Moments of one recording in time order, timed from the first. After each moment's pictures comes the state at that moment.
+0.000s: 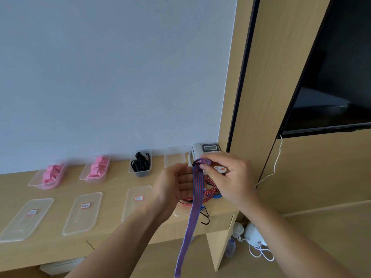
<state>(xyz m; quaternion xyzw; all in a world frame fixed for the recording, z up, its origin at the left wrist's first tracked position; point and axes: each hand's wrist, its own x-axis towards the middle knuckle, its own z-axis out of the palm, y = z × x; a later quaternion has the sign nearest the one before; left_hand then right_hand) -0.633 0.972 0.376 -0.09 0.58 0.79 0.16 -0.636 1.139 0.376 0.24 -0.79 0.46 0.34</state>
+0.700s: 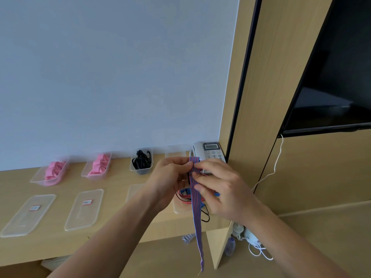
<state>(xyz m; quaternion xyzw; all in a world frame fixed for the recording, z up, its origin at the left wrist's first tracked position) -0.640 0.958 0.379 0.03 0.59 0.79 0.15 -0.619 1.137 0.358 0.37 -0.82 0.27 0.34</state>
